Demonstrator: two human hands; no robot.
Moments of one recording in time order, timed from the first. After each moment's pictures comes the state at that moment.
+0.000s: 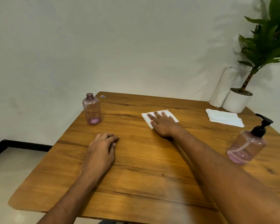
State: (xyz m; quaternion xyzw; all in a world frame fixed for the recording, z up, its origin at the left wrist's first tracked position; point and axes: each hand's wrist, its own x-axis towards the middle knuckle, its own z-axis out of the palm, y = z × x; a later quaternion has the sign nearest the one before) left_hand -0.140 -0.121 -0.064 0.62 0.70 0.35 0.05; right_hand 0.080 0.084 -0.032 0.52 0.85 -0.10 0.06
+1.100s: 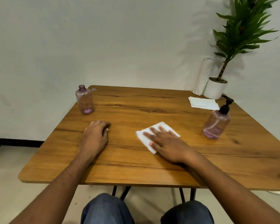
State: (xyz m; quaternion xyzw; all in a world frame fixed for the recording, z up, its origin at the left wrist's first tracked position) left_hand -0.135 -0.129 -0.062 0.62 0.71 0.33 0.05; right_hand 0.168 -0.096 -0.028 0.45 0.88 -0.12 0.05
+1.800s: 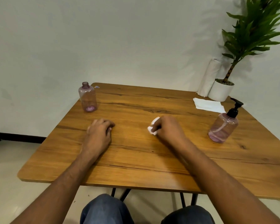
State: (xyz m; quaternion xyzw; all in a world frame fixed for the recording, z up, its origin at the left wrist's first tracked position) left_hand -0.137 -0.125 -0.064 0.63 0.70 0.32 0.04; right_hand 0.127 -0.058 -0.015 0.54 0.81 -0.14 -0.21
